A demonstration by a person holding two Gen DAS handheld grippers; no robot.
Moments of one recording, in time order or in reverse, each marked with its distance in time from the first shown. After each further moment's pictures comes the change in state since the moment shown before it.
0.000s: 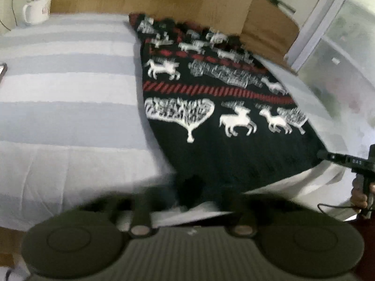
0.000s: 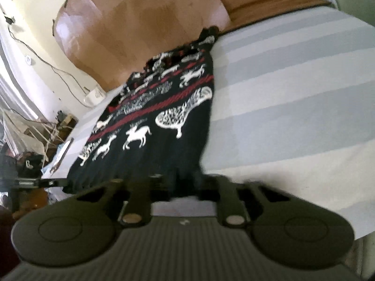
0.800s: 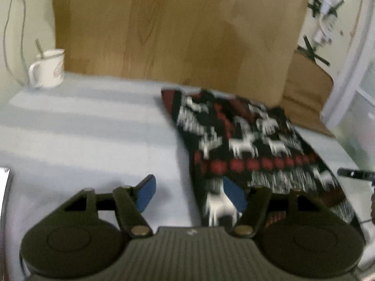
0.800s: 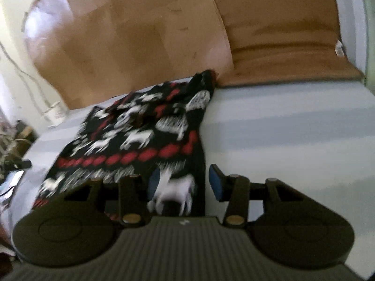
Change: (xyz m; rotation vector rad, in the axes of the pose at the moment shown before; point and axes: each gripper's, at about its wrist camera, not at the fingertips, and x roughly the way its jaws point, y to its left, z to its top) left arm 0.020 0.053 0.126 0.010 -0.252 0.120; right arm 0.073 0.009 0.122 -0.136 -0.059 -0.146
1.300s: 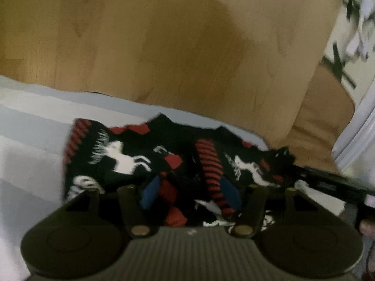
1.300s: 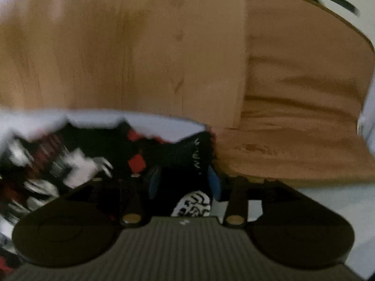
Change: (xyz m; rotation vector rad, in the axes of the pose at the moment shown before) left arm 0.195 -0.066 0.121 -0.113 -0.011 -0.039; right arm 0.166 0.019 0.132 -0.105 -0.085 -0.265
